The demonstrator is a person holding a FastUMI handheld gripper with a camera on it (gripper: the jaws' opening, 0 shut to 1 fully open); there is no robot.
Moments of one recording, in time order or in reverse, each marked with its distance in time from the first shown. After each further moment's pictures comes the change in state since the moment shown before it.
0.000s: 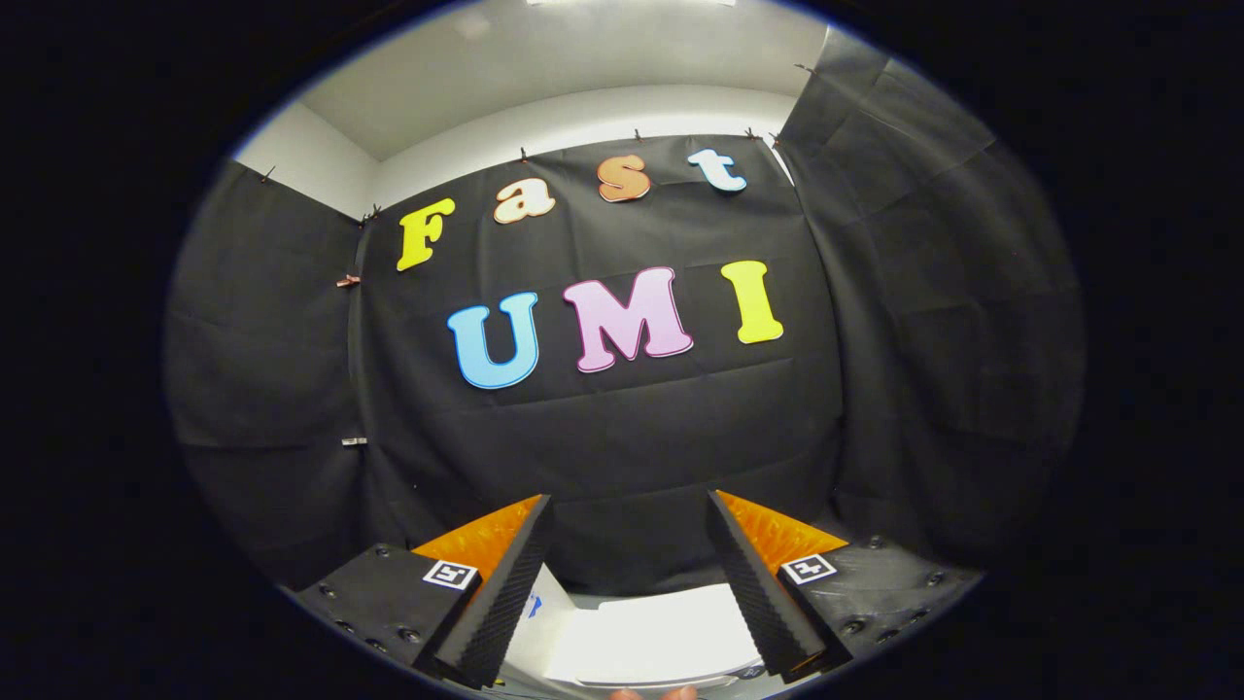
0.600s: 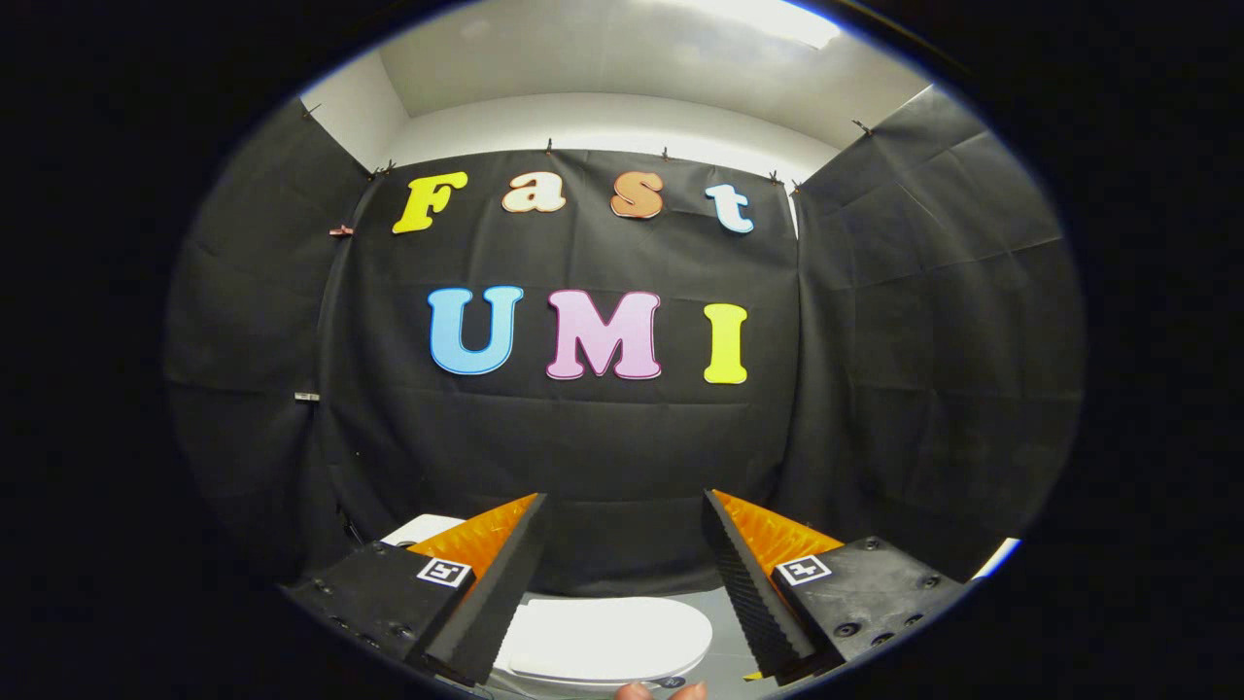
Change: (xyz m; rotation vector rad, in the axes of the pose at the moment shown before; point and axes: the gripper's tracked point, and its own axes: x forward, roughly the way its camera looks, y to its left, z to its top) arm -0.027 0.029 0.062 -0.245 -0.029 -0.119
